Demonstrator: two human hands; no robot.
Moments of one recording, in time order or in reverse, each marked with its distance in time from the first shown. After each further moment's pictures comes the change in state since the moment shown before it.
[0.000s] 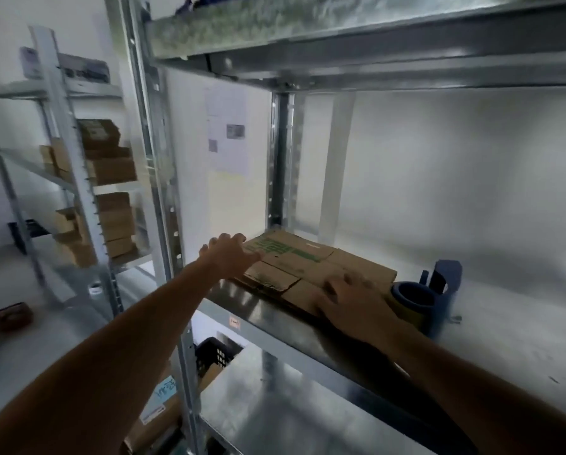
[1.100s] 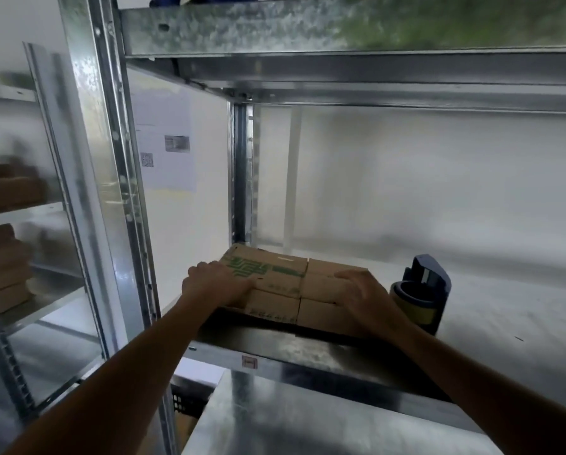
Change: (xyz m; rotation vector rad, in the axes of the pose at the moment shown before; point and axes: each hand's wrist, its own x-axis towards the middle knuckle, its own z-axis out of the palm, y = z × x) left_hand 0.066 -0.025 0.032 -0.013 -0.028 0.081; right_hand 0.001 -0.004 0.002 0.399 0.294 0.296
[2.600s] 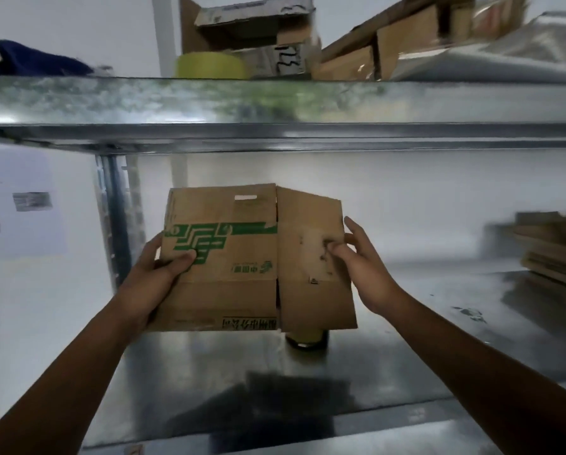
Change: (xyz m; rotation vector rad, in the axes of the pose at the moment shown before) left_hand -0.036 0.111 -0.067 -1.202 -0.175 0.516; right_hand -0.021 0.009 -0.165 0.657 0.437 0.046
